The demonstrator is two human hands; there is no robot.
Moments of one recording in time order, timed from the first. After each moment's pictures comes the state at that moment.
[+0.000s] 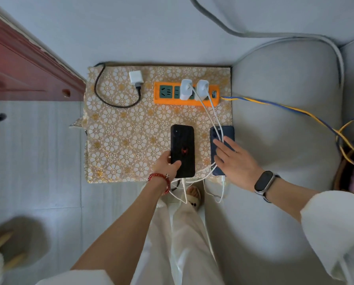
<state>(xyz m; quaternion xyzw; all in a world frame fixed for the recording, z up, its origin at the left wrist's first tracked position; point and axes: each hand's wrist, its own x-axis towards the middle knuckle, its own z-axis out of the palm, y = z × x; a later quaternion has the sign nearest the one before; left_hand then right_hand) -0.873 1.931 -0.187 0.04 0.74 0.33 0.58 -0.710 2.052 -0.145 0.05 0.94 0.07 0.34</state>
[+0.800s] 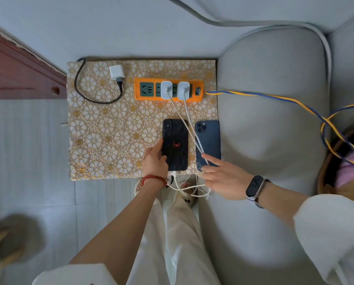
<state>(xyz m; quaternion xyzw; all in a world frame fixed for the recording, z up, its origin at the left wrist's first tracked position) -0.844 1.939 -0.205 0.21 0.86 0.23 0.40 -0.677 2.046 -0.141 -0.11 0.93 -0.04 0.34</state>
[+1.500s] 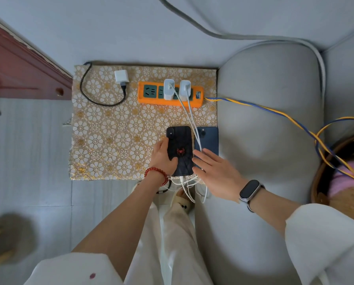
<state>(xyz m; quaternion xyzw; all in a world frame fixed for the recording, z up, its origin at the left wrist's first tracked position) -0.844 1.962 -0.197 0.29 0.81 0.20 0.47 -0.690 2.043 -0.138 0.05 0.97 -0.05 0.22</state>
